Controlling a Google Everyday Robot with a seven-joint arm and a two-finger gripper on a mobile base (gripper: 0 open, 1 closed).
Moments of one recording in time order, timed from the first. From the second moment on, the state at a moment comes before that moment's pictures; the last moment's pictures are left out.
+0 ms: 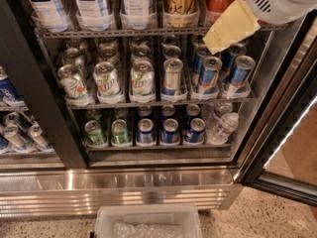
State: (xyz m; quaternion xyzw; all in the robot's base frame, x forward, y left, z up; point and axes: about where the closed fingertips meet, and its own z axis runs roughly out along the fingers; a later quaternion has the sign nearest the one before) arm 0.490 -0.170 1.082 -0.22 0.87 -0.19 0.40
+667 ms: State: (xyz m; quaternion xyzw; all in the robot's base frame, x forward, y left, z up) arm 0.490 -0.170 1.082 -0.22 0.87 -0.19 0.40
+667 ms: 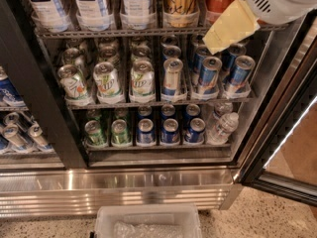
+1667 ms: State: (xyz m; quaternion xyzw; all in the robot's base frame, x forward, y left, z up) arm 0.490 -0.170 1.082 -0.22 0.87 -0.19 0.40
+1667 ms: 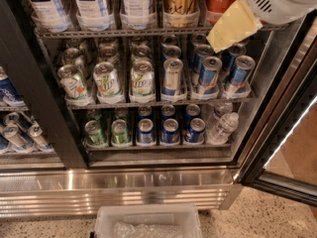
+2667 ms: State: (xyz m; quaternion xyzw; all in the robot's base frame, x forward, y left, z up) arm 0.490 -0.170 1.082 -0.22 0.87 -0.19 0.40
